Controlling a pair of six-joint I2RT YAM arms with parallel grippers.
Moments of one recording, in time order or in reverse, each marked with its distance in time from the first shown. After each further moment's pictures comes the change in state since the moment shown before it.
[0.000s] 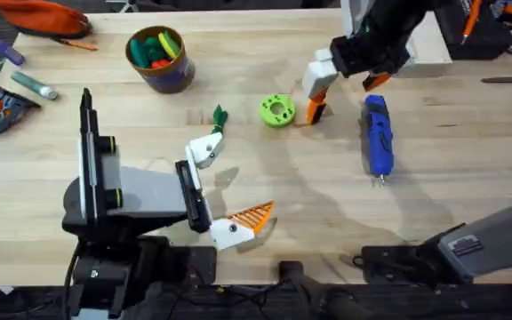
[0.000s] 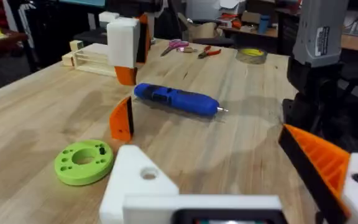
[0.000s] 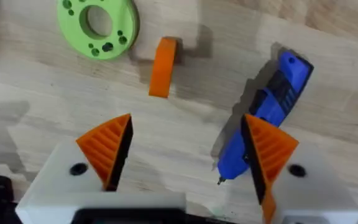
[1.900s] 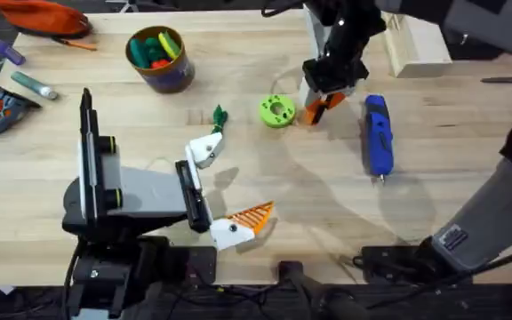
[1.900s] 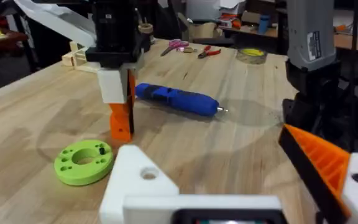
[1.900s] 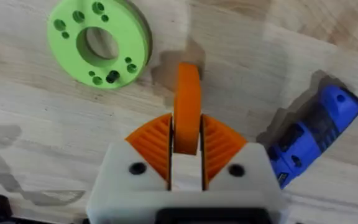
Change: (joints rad) left arm 0.000 0.000 0.000 0.000 0.000 0.000; right arm 0.046 0.193 0.004 0.085 -0.019 0.015
